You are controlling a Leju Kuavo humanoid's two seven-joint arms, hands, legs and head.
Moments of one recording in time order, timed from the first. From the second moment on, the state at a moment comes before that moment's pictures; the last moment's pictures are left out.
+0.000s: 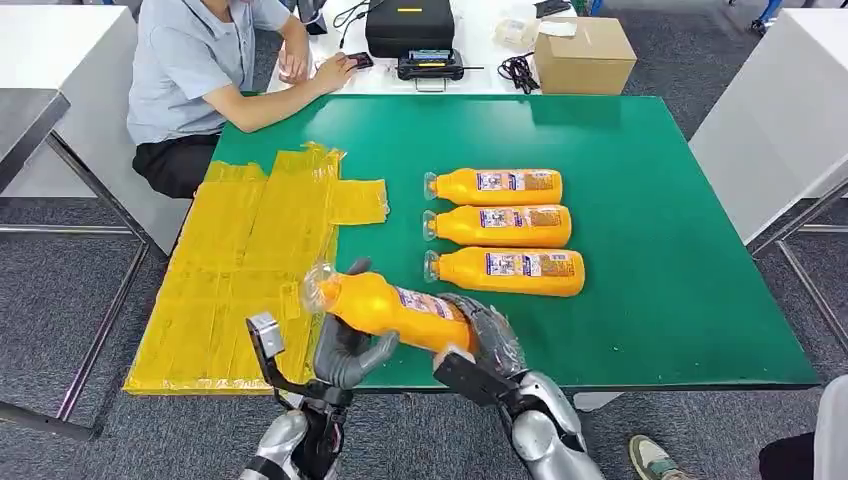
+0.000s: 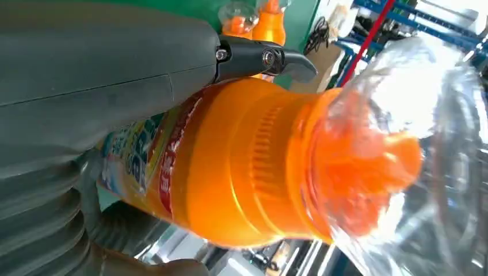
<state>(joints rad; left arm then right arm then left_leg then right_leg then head) -0.14 -0.32 -0.33 -1.07 0.37 -0.10 -0.46 -0.09 0.08 0.33 -1.24 0.68 -0.06 -0.45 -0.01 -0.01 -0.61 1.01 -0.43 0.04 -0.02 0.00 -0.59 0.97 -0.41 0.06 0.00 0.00</state>
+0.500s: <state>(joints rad) -0.16 -0.33 -0.32 -1.07 0.37 -0.04 -0.51 -0.11 0.08 0.38 -1.22 0.64 -0.04 -0.45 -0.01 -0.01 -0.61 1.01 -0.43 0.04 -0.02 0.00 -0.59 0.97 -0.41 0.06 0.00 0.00</state>
